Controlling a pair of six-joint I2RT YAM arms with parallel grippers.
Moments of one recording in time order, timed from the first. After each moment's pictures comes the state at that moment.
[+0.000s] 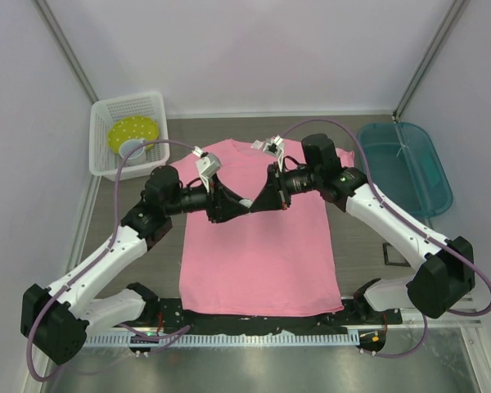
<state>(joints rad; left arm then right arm) -0.56 1.04 0.81 0.08 0.75 -0.28 0.57 1.35 1.15 -0.32 -0.98 0.18</state>
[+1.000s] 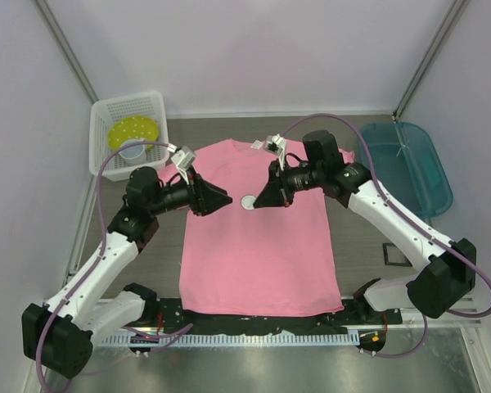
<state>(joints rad) -0.39 0.97 0.75 0.08 0.76 -0.40 0.56 1.35 1.21 -0.45 -0.89 0.06</state>
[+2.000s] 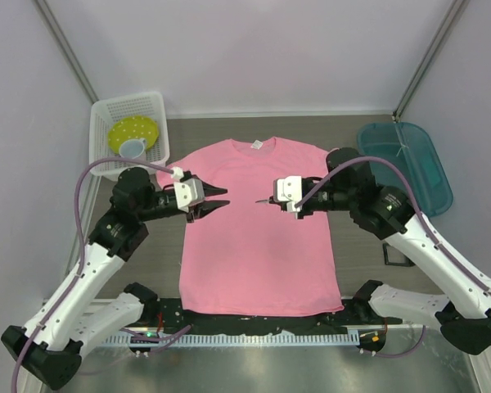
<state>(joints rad) -0.47 0.85 0.92 -0.18 0.81 0.37 0.72 1.05 1.27 -0.66 -0.51 -0.80</state>
